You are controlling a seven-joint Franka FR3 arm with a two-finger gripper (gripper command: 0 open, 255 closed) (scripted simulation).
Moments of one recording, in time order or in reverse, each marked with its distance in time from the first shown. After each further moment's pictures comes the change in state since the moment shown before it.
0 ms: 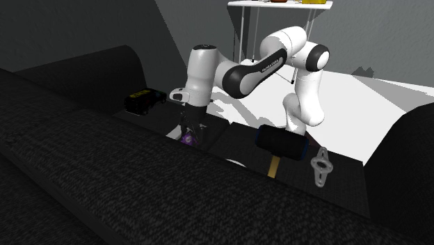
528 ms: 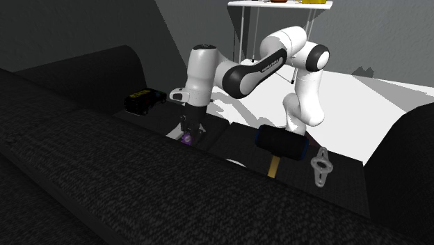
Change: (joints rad) arm 0.000 0.000 0.000 0.000 0.000 0.000 0.000
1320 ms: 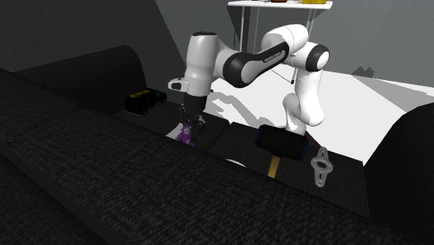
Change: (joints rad) arm 0.001 0.001 0.001 0.094 -0.002 -0.093 0.006
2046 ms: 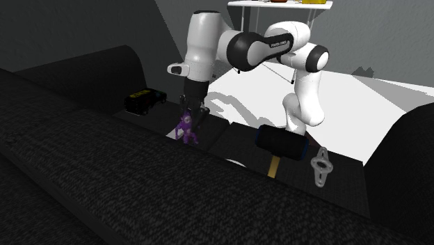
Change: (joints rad) arm 0.016 0.020 0.009 0.163 -0.014 -0.143 0.031
